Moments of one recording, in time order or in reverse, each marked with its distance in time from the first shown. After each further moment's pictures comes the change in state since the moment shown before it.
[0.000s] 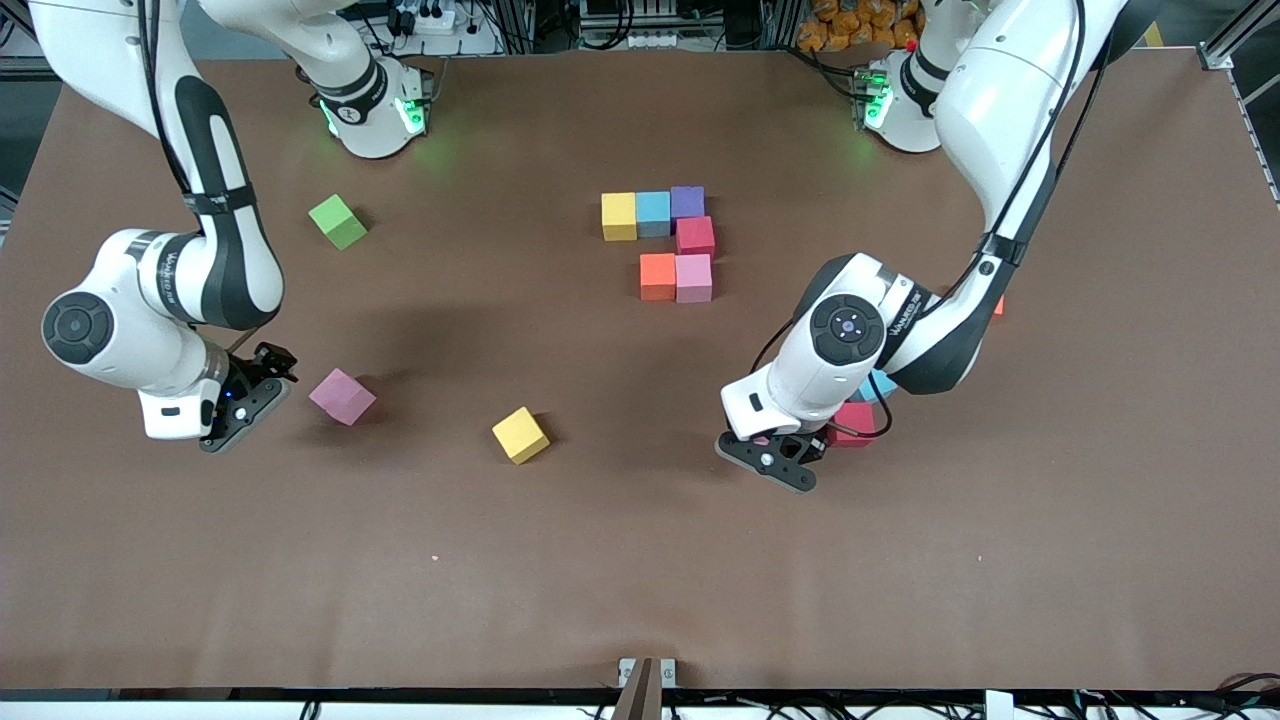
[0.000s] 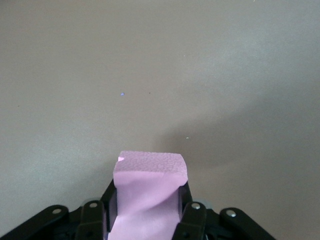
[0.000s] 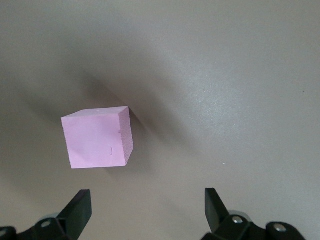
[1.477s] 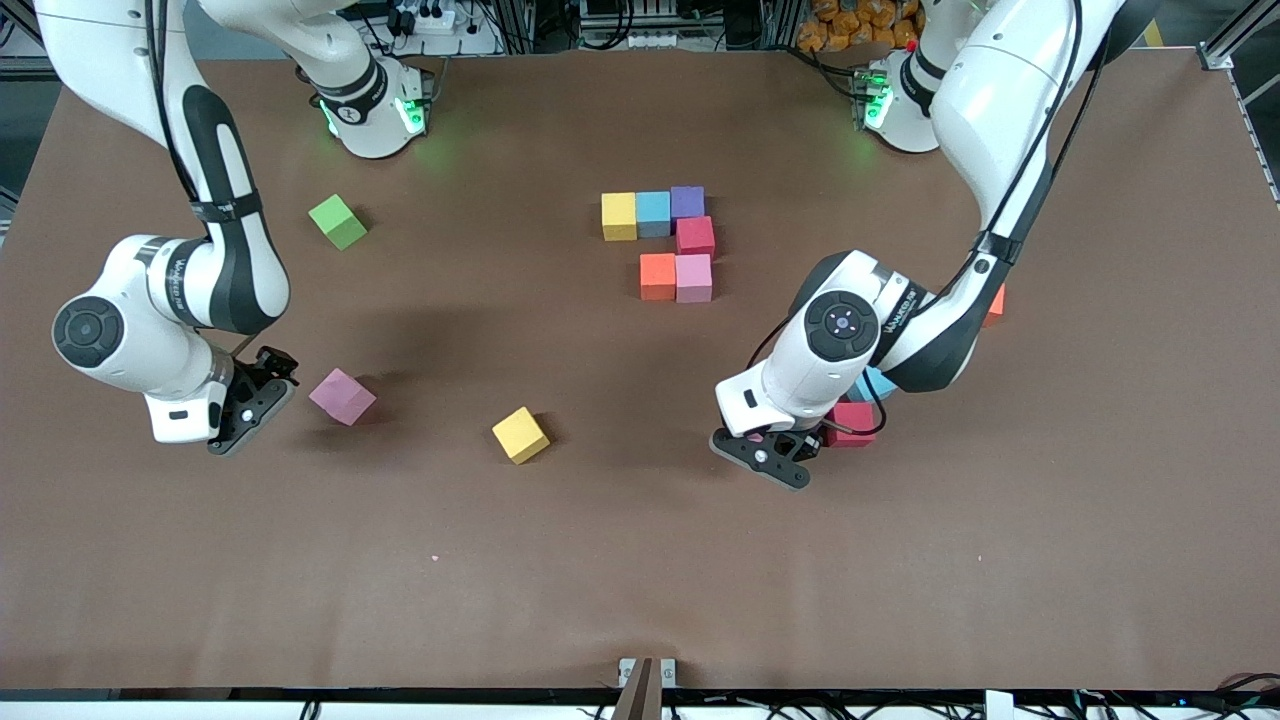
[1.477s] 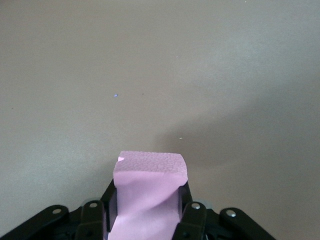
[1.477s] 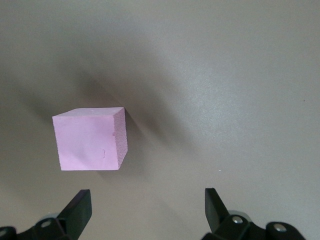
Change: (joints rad) left arm -0.010 0.000 -0.006 0.003 0.000 0.000 0.000; right arm -0.001 0.021 0.002 0.000 0.000 0.033 -0.046
